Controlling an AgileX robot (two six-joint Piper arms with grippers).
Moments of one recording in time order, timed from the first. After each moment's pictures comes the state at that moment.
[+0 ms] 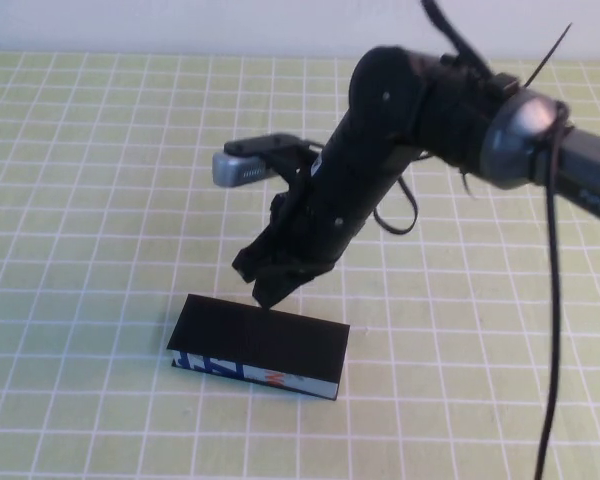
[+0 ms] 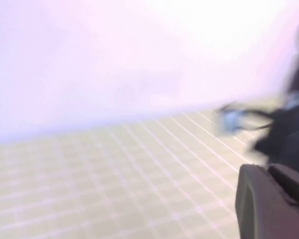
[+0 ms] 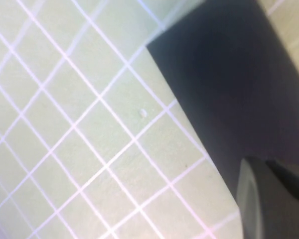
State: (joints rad) right arm 0.64 2.04 -1.80 0.52 1.19 -0.30; left arm -0.27 0.34 -0.38 -0.94 0.29 0.90
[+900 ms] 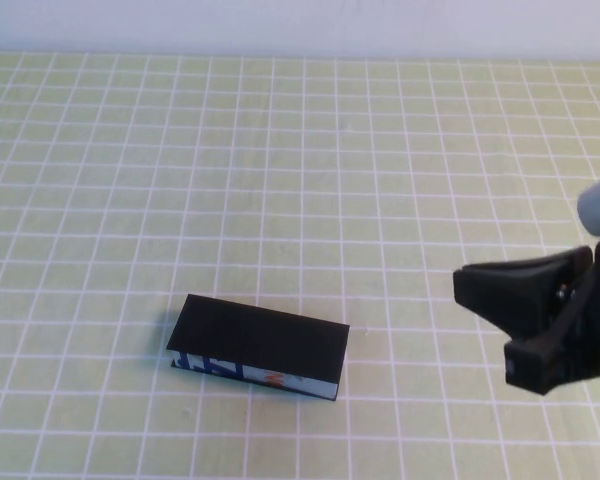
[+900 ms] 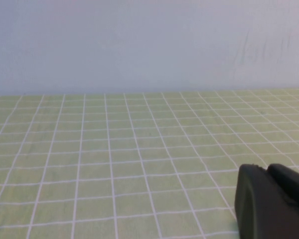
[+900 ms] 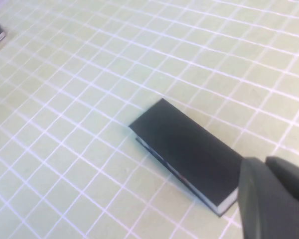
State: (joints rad) right arm 0.64 0.91 -0.80 0.46 0.48 -0.21; left arm -0.27 0.11 0.03 -0.97 -0.05 0.94
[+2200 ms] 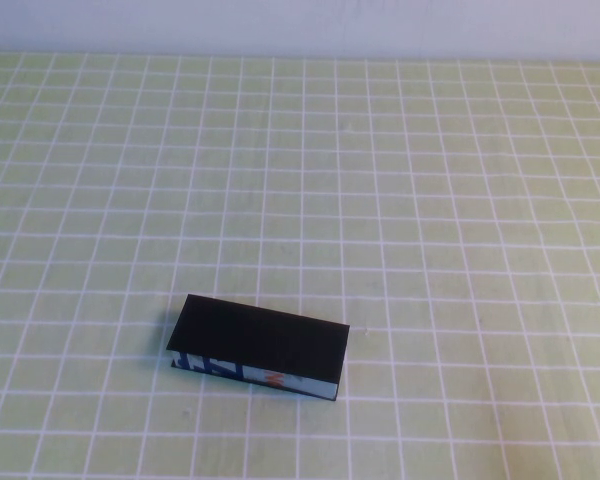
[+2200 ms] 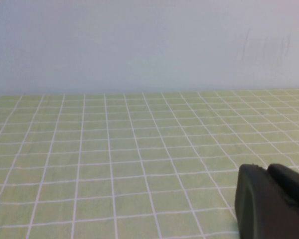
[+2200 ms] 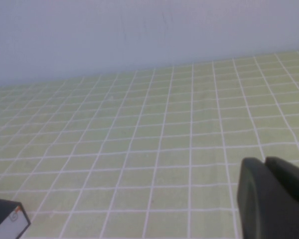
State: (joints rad) right arm 0.11 0.00 0.01 0.45 0.15 -0.25; left arm -0.27 0.11 0.03 -0.97 -0.05 0.94
